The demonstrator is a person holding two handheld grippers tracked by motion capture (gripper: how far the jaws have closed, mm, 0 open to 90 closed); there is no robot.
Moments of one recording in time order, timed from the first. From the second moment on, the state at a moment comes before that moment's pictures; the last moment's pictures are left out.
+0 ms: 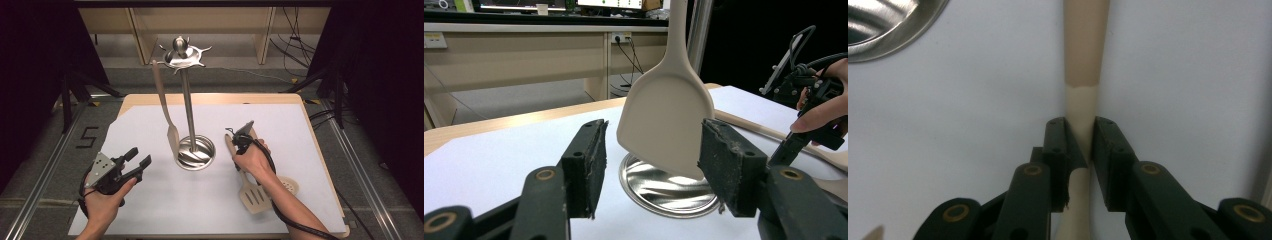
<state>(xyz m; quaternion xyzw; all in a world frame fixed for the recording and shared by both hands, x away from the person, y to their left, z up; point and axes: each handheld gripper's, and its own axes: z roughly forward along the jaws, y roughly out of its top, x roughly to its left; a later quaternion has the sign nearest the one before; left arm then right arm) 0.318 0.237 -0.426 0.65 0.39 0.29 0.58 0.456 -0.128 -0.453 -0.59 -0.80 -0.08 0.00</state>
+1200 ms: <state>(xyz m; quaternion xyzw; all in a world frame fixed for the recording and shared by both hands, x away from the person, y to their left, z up) 0.318 0.234 -0.427 0.65 0.38 0.29 0.59 0.435 -0.144 -0.434 -0.60 -0.79 -0.17 0.00</state>
